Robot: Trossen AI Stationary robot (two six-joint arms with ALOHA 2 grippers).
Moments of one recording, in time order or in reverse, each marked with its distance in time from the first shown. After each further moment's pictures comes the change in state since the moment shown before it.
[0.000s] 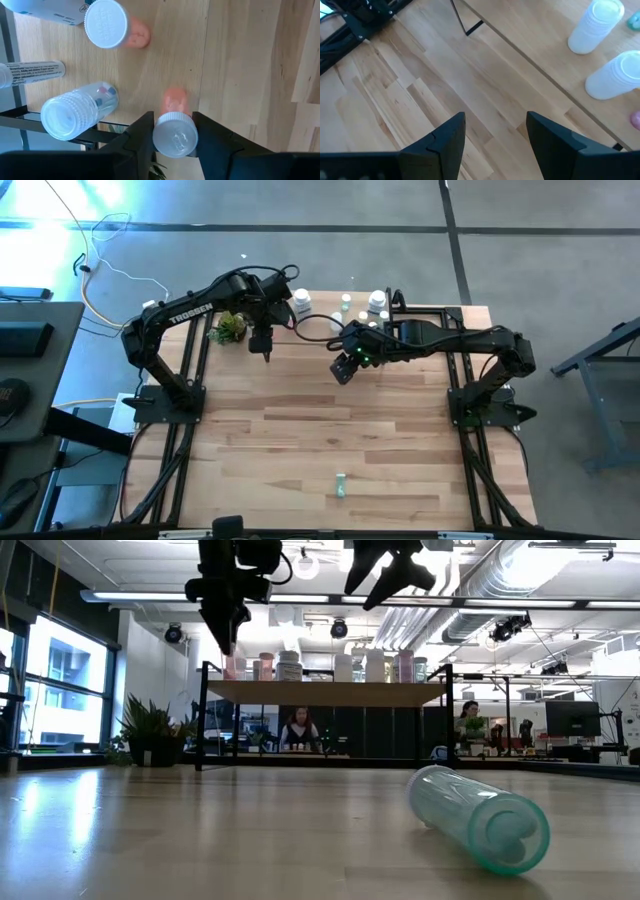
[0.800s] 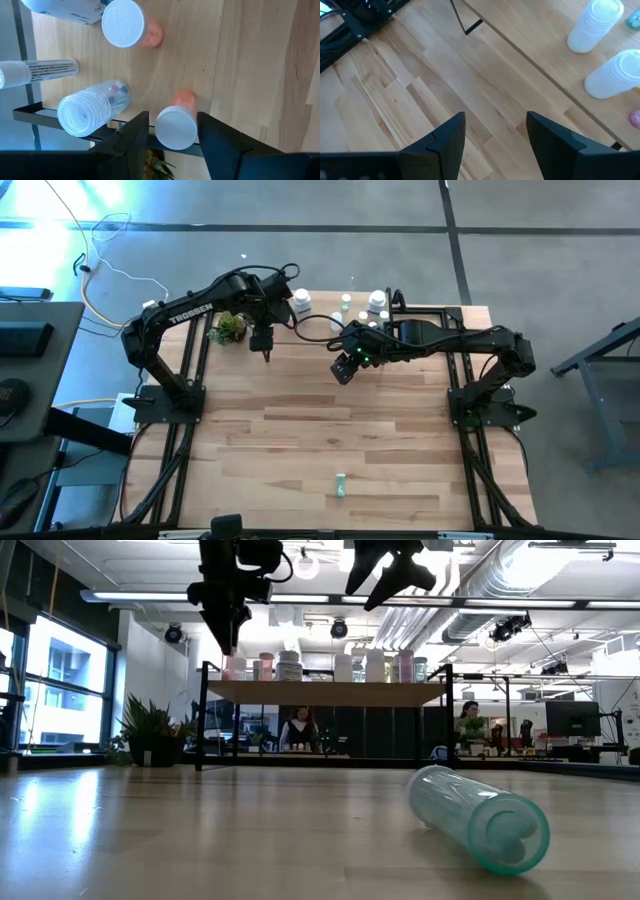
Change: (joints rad) left arm -0.002 -0.001 0.000 0.016 -0.045 -0.001; right arm 0.000 0.000 0.000 -0.007 0.000 0.000
